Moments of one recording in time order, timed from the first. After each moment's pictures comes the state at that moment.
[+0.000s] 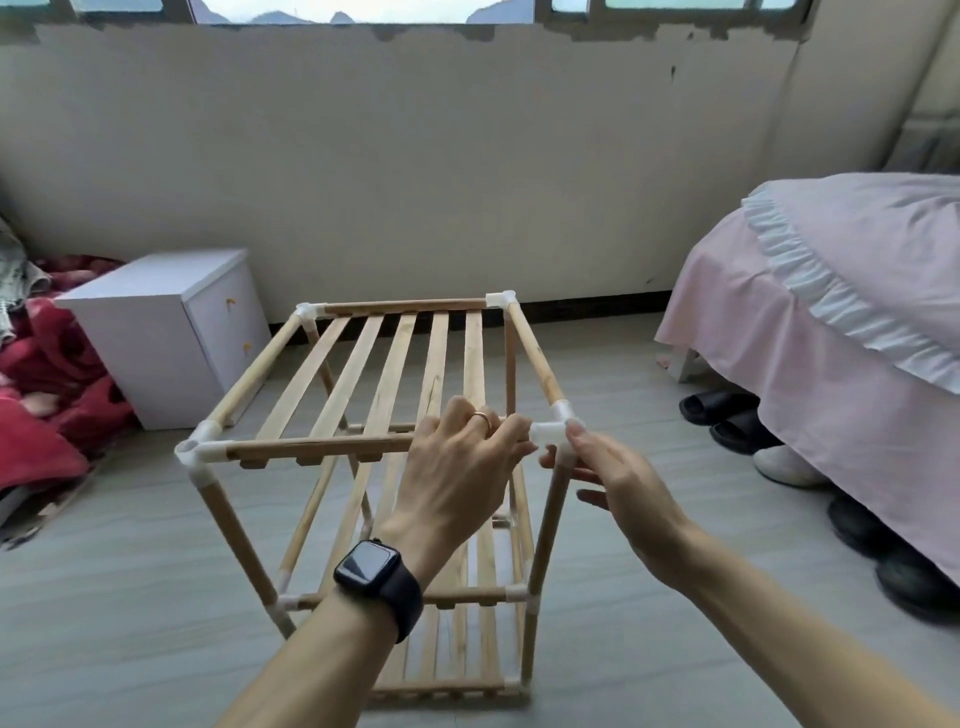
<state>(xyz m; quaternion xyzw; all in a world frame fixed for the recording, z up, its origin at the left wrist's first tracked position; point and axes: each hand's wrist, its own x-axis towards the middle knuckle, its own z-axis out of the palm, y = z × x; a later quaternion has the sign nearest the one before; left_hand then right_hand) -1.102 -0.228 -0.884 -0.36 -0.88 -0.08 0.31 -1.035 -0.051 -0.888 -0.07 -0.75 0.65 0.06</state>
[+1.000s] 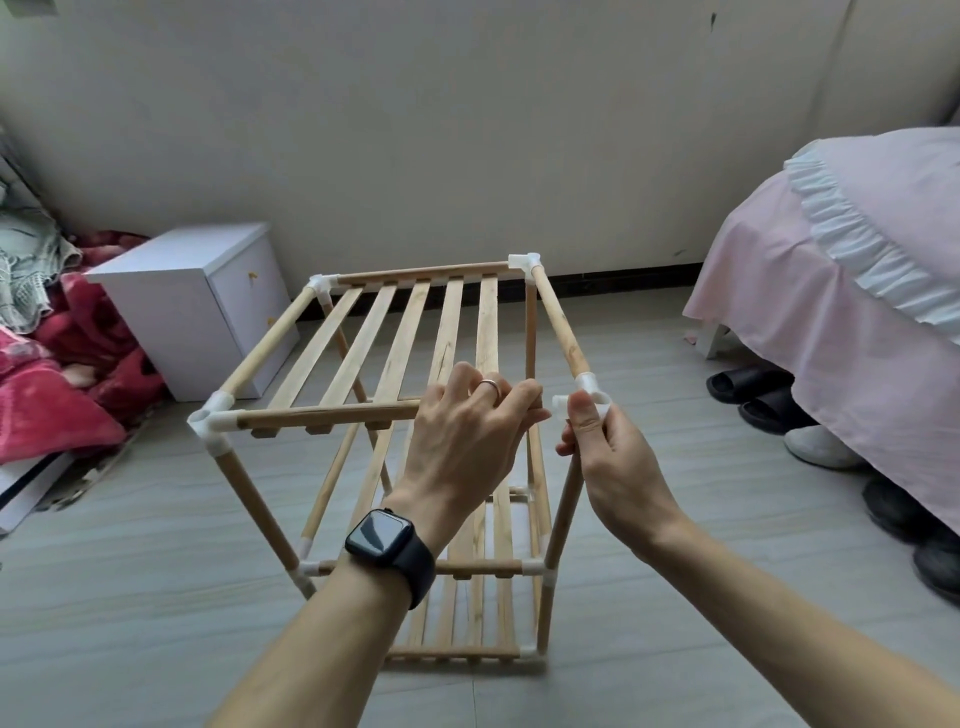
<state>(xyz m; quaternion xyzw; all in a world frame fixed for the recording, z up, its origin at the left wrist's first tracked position) -1.108 -0.232 -0.883 -0.35 -0.86 -0.08 0.36 -1.047 -0.076 -0.899 -0.05 -0.77 0.62 0.17</state>
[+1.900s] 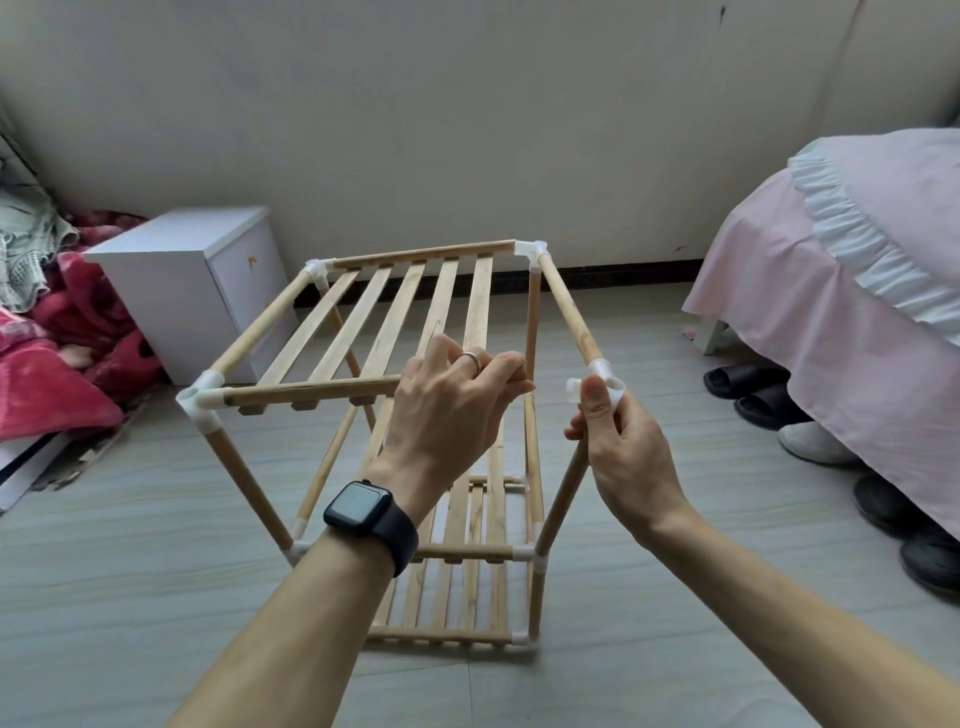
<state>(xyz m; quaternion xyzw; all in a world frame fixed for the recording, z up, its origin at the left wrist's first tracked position) -1.107 -0.252 -0.870 -0.34 -0.86 -0.12 0.36 -1.042 -0.077 -0.902 -0.06 -0.76 0.61 0.22</state>
